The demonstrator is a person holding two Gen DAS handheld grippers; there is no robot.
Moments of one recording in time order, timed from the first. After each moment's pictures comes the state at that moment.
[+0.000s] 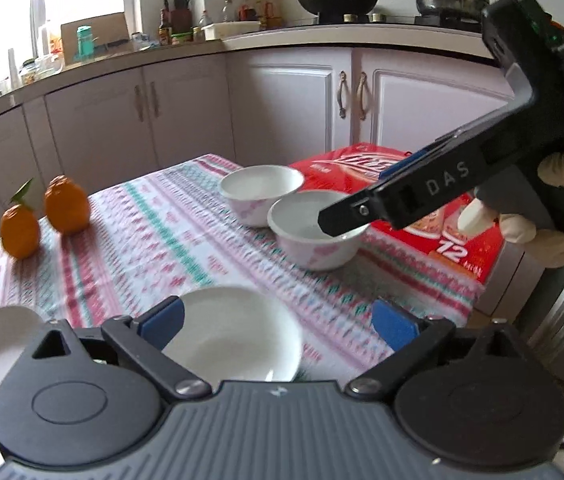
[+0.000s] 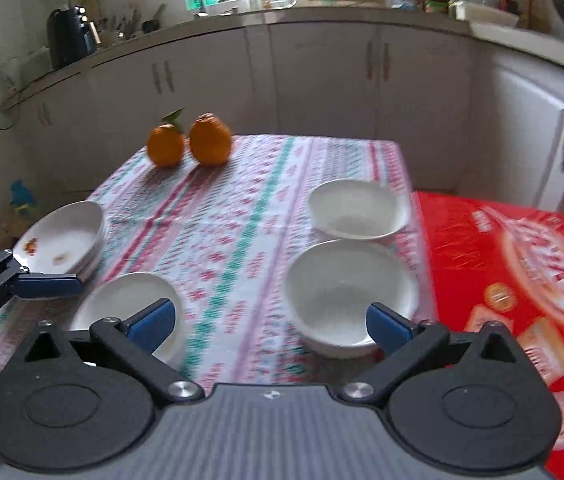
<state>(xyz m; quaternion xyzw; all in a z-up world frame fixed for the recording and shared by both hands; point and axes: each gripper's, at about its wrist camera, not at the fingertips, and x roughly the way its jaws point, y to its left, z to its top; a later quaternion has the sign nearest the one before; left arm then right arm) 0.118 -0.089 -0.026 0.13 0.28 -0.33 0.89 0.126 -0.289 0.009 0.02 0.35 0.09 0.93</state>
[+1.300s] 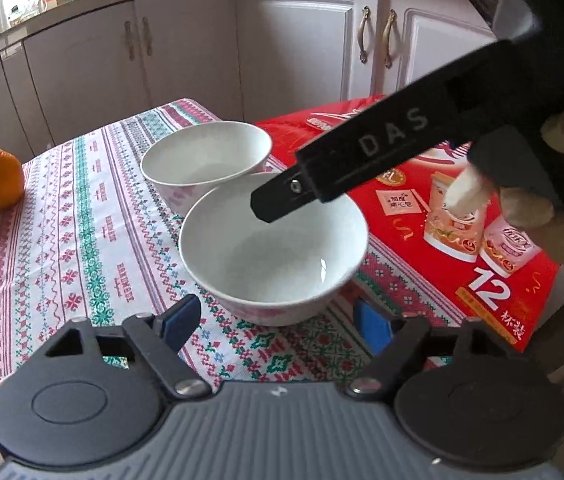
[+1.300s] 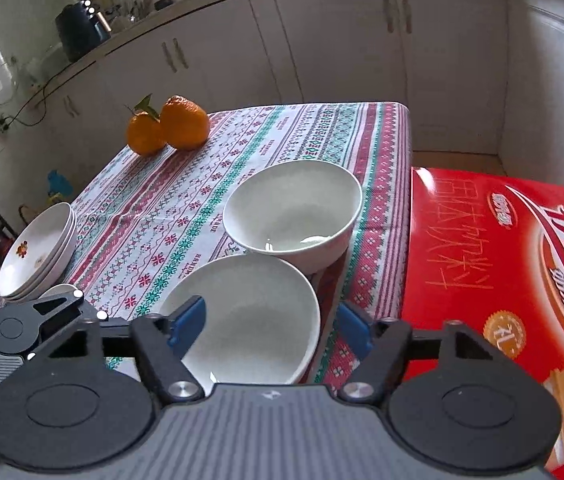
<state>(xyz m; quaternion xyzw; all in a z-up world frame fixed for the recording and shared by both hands) 0.186 -0.216 -0.075 0.13 0.37 -0.28 0.87 0.224 -0.379 -0.034 0.06 0.41 0.19 0.89</state>
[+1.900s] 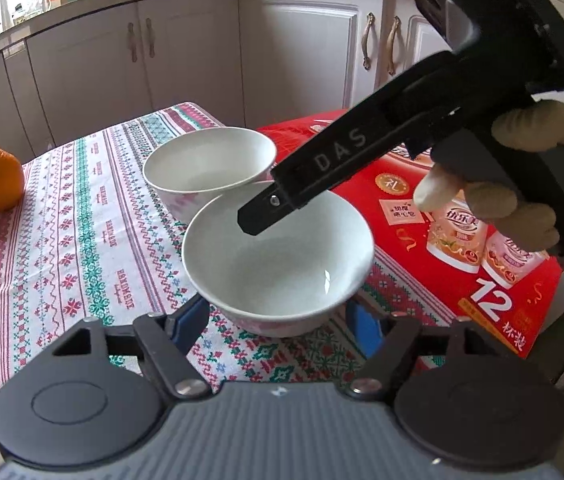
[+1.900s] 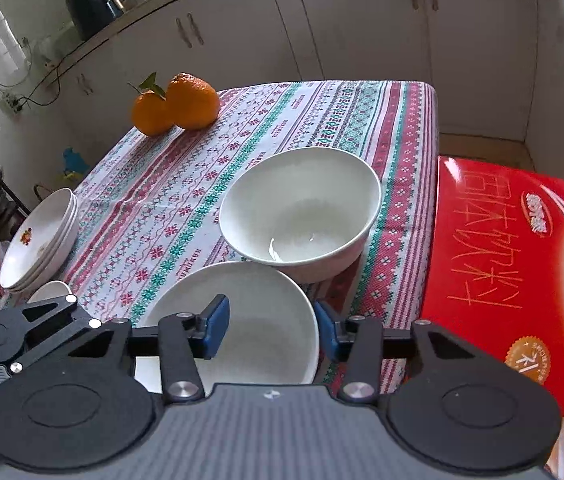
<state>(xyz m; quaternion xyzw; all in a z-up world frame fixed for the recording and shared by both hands) 0.192 -0.216 -0.075 0.12 0.37 -0.28 0.88 0.255 -0.378 -0.046 0.07 0.45 0.23 0.86</state>
